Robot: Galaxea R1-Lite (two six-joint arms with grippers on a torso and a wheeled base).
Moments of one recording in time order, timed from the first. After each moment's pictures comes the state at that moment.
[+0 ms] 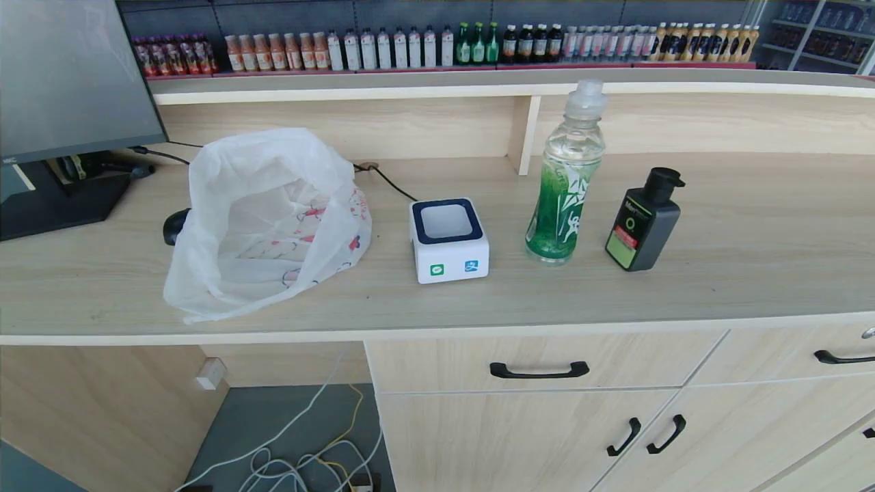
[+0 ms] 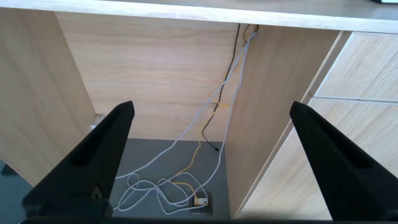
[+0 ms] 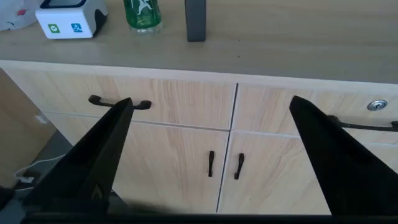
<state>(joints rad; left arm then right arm) 0.00 0.00 0.00 0.00 0.00 0.00 0.12 0.42 -0.37 -0.04 0.02 -0.02</state>
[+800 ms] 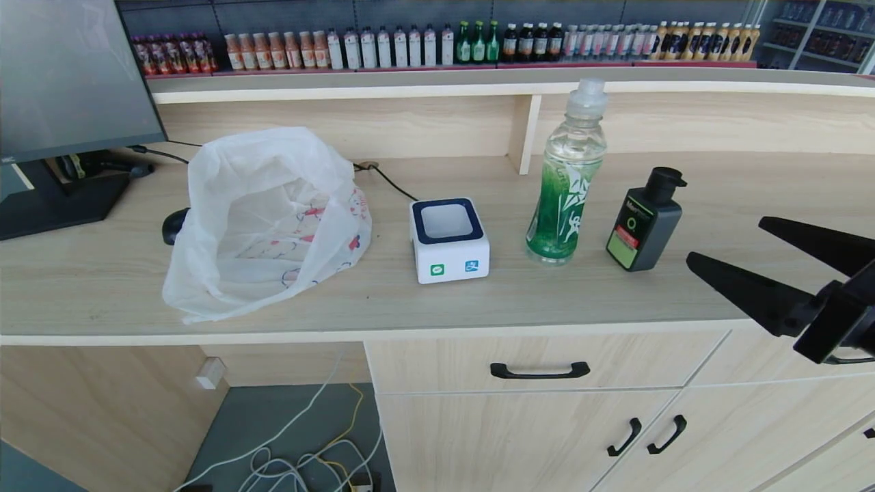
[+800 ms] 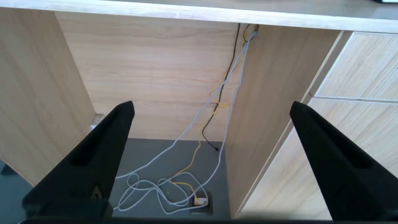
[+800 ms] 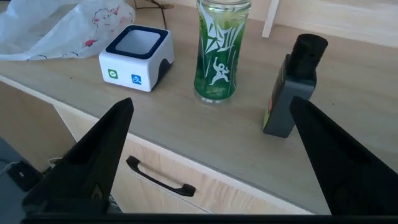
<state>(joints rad) 0.00 0.00 0.00 0.00 0.00 0.00 0.42 1.12 -0.51 -0.67 0.02 -0.11</state>
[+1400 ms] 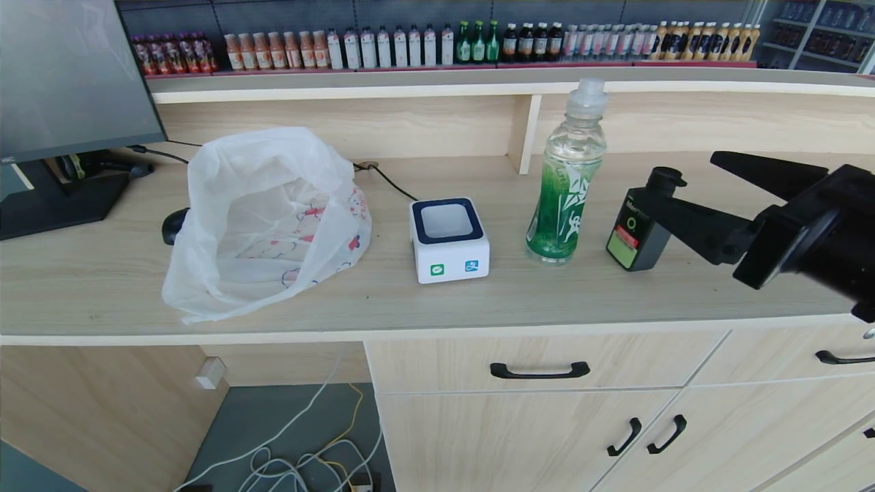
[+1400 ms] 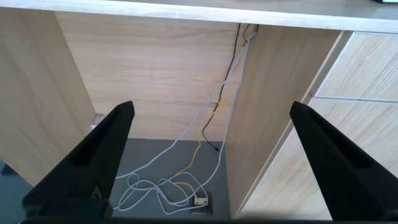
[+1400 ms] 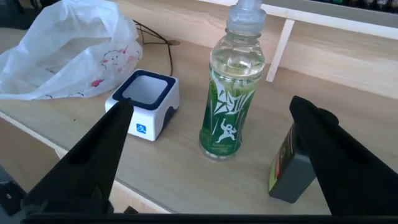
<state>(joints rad) 0.00 0.00 0.00 0.00 0.00 0.00 0.50 1.27 -0.72 -0.69 0.00 -0.17</state>
